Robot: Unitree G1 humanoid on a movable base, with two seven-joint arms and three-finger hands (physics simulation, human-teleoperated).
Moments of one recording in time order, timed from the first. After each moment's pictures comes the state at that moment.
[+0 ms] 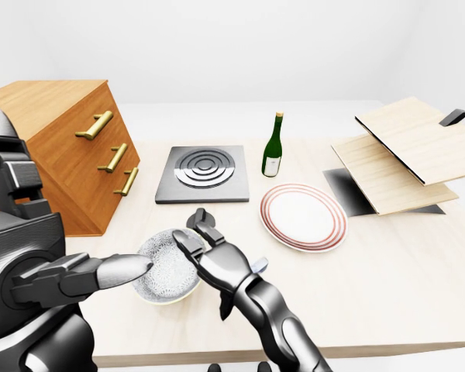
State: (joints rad) left arm 0.06 0.16 0.26 -1.05 -0.43 0.09 0.23; right arm -0.02 0.11 0.56 -0.11 -1.26 -0.04 0.37
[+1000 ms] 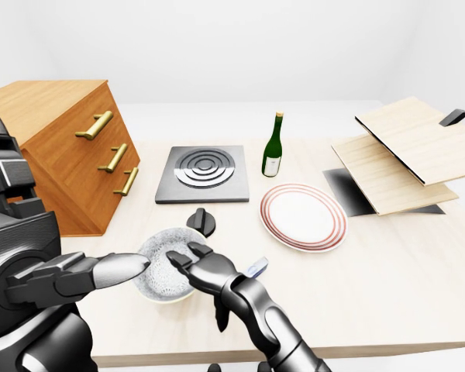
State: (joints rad) left arm 0.04 0.14 0.27 -1.05 -0.42 0.09 0.21; right arm -0.12 0.18 0.53 0.17 -1.25 -0.09 0.47
